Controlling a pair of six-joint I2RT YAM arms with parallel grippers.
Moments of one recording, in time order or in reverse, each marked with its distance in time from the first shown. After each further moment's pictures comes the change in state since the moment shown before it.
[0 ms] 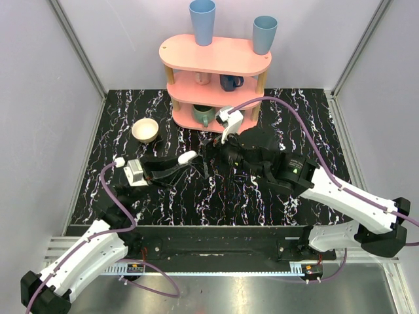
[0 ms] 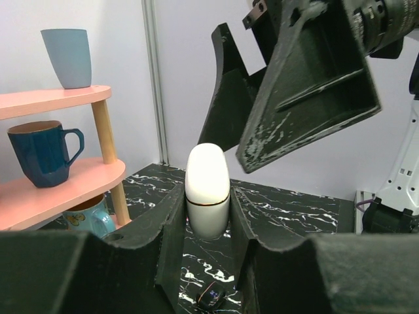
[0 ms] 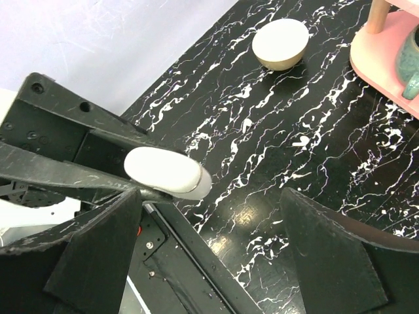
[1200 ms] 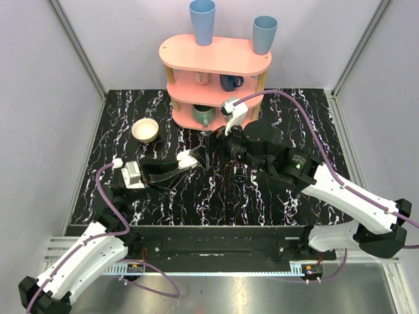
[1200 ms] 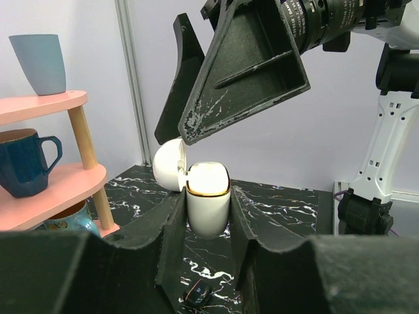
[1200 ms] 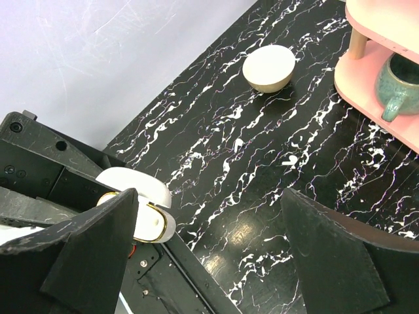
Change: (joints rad) left arm 0.000 -0.042 0.043 -0.077 0.089 -0.022; right arm -0.053 0.009 0.035 0.019 -0.007 -0.024
